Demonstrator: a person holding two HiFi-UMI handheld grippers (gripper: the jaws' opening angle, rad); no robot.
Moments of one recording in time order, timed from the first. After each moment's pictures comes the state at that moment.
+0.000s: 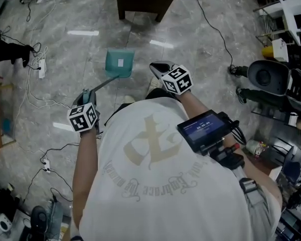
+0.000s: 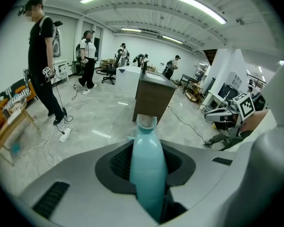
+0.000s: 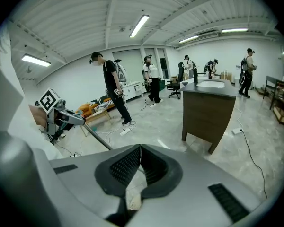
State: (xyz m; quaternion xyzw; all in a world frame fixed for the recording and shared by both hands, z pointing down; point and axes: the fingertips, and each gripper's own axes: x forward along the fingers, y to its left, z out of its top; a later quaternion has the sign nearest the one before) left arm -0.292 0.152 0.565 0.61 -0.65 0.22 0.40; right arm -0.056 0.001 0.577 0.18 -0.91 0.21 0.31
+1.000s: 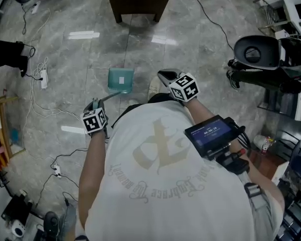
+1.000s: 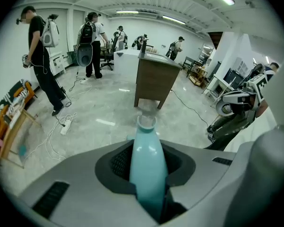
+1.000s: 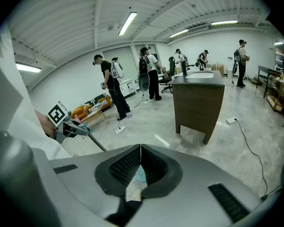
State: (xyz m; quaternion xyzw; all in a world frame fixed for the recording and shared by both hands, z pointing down) left arm -0.294 0.163 0.652 0.58 -0.62 0.29 0.44; right arm -0.026 0.006 0.604 0.21 -0.89 0.24 0.32
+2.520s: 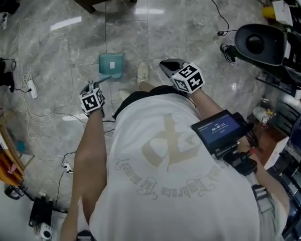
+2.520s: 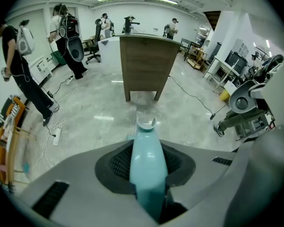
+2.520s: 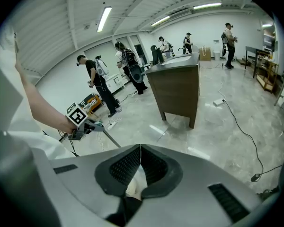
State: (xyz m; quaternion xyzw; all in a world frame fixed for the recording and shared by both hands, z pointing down) left arm -0.212 -0.033 0.764 0.57 -0.57 0.38 0.45; right arm 0.107 -0.120 0.667 0.23 -0.84 0.33 0.35
